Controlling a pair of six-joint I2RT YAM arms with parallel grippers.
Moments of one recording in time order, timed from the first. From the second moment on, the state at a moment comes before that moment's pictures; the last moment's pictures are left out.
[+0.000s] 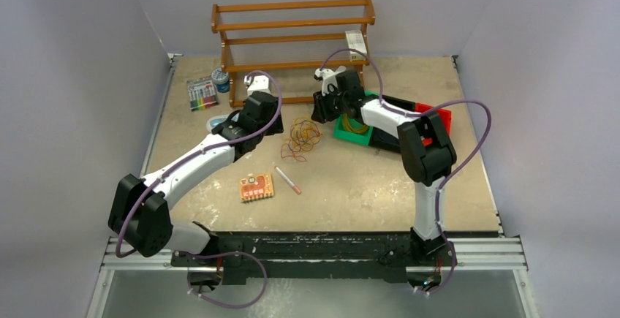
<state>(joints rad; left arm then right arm) -0.58 1.38 1.04 -0.29 -0.38 -0.48 0.46 2.04 1.43 -0.09 -0.38 0.03</state>
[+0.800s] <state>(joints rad) -0.58 1.38 1.04 -0.29 -0.37 -0.48 0.47 1.98 1.39 -0.02 -0.39 0.04</state>
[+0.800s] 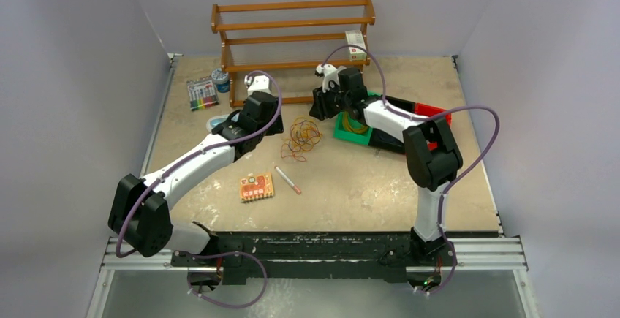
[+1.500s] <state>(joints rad) -0.58 1.38 1.04 -0.29 -0.37 -0.48 0.48 2.04 1.42 -0.09 -0.42 0.01</state>
